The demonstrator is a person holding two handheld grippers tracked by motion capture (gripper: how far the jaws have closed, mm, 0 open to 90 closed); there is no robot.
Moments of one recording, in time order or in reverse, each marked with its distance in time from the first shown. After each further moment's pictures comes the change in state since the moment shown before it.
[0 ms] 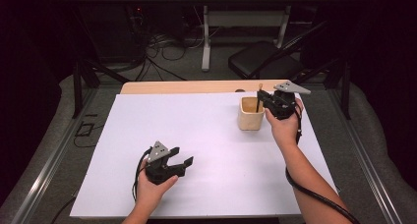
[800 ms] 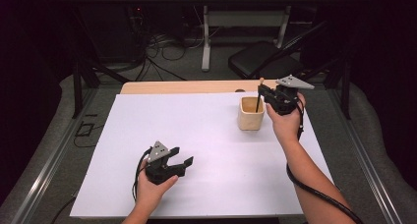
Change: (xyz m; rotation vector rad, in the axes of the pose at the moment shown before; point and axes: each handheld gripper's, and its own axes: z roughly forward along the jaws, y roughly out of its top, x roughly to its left) left arm 0.000 0.000 0.000 0.000 0.000 0.001; right arm 0.001 0.018 -0.006 -0.034 0.003 -0.004
